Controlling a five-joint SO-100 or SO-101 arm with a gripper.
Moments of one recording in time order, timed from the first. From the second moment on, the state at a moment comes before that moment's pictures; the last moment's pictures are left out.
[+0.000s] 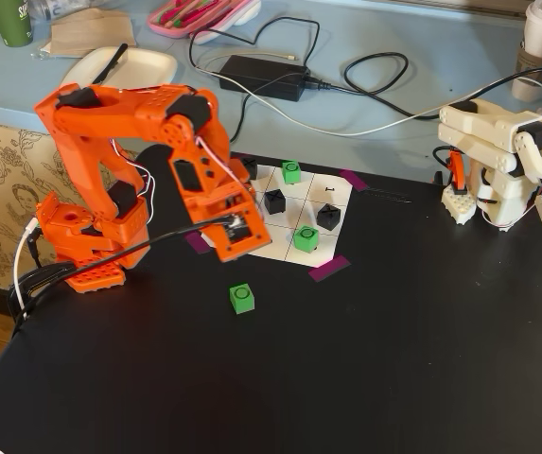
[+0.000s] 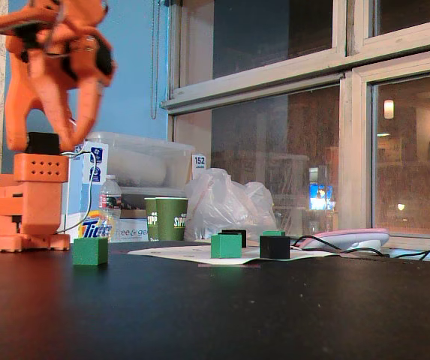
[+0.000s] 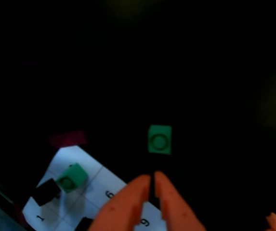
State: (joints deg) arm 10.2 118.4 97.6 76.6 -38.8
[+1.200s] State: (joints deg) arm 10.4 119.1 94.1 89.2 -47.1
